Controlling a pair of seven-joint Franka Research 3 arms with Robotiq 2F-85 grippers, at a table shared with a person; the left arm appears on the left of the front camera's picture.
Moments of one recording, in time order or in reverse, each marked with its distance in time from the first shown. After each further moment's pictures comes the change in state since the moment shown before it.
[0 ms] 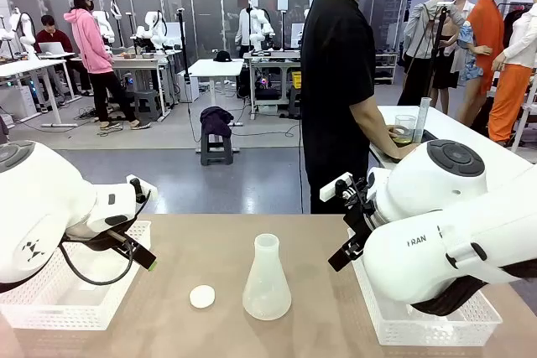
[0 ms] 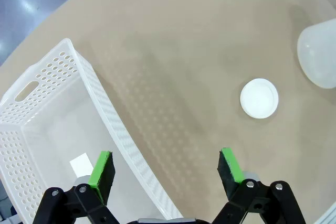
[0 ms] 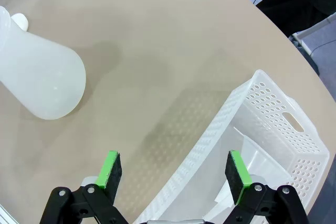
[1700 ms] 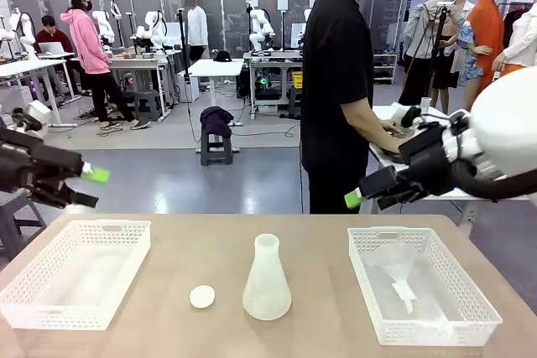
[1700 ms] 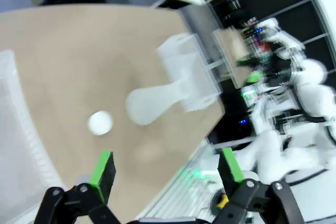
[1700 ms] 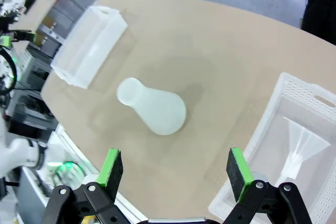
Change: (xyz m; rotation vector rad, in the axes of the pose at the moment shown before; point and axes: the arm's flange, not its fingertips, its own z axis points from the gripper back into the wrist) left arm -0.020 0.100 0.140 -0.814 -0.296 0.521; right arm 0.003 -0.054 0.141 0.447 -0.205 -0.406
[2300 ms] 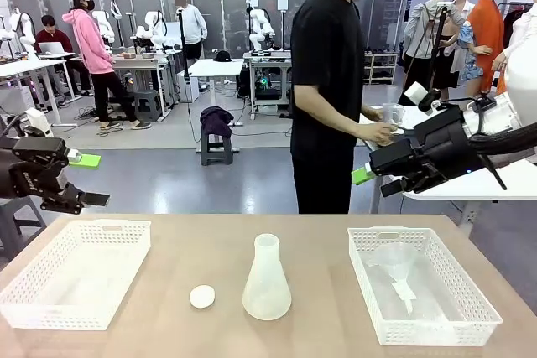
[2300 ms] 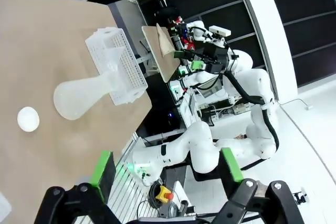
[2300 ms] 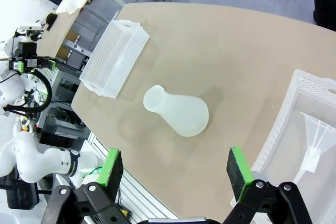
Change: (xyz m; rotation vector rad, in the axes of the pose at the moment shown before) left arm -0.012 0.008 -0.011 -0.329 0.047 0.125; right arm 0.012 -0.008 0.020 0.101 -0.005 -0.116
